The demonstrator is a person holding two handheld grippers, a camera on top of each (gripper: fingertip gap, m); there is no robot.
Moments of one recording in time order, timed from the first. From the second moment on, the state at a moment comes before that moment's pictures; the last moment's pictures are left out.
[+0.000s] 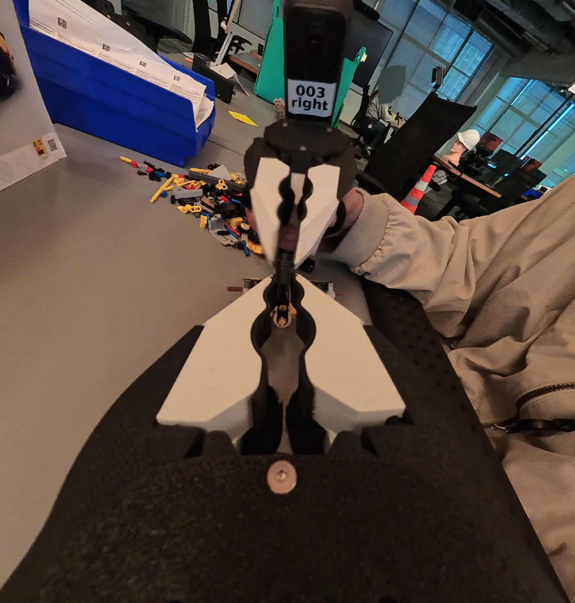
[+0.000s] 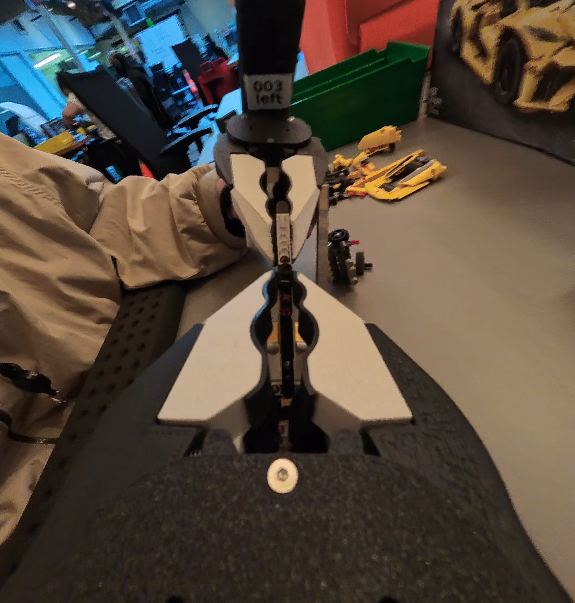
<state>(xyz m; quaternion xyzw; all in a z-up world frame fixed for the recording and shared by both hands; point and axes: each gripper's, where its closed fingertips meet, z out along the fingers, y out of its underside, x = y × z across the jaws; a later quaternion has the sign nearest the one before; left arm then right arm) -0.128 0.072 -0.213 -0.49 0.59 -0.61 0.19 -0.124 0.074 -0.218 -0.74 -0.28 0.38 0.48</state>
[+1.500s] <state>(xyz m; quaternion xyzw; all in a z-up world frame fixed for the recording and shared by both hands) -0.110 0.078 -0.248 -0.52 0.65 -0.47 0.28 0.037 0.031 -0.215 -0.82 -0.07 0.37 0.44</state>
